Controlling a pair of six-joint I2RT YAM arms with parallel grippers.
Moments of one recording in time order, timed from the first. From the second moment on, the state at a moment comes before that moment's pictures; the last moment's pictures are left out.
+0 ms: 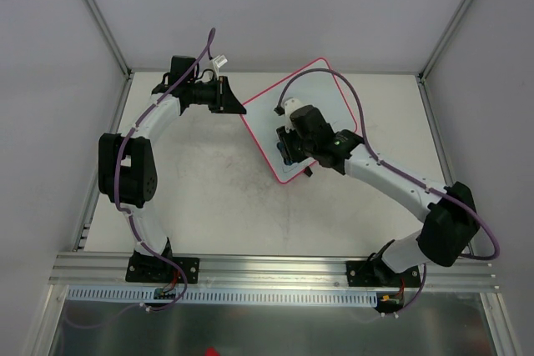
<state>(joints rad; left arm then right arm) -0.16 1.86 1.50 -0.34 0.97 -0.27 0.79 1.50 1.19 -0.50 0.10 0.13</state>
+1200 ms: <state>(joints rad) -0.19 1.89 1.52 -0.34 1.01 -0.27 0.61 1.64 1.46 -0.47 0.03 0.18</state>
